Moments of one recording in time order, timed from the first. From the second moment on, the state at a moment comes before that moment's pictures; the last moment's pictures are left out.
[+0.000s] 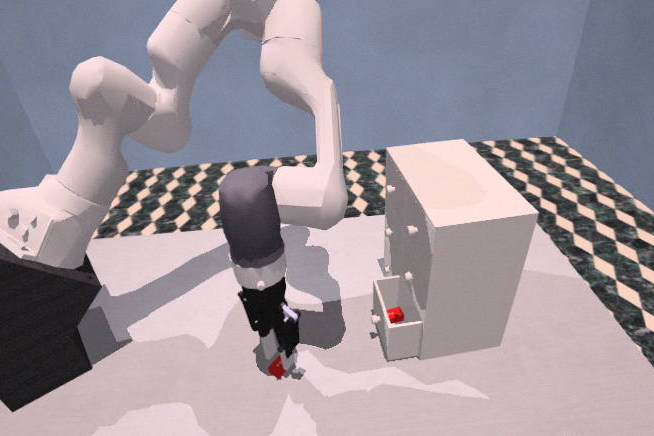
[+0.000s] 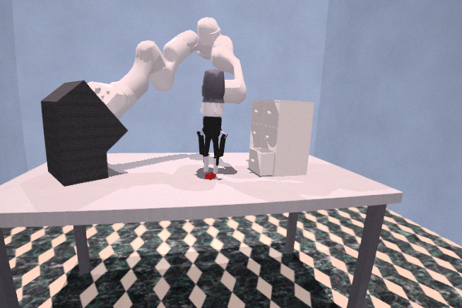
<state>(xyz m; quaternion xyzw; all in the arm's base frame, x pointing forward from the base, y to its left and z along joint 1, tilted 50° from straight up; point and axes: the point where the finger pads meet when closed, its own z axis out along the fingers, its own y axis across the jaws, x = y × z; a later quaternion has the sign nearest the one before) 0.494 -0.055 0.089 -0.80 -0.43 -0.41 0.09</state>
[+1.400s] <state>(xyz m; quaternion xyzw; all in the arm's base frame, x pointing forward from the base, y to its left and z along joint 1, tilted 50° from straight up) 0.507 -0.044 0.075 -0.80 -0.43 -0.41 0.09</state>
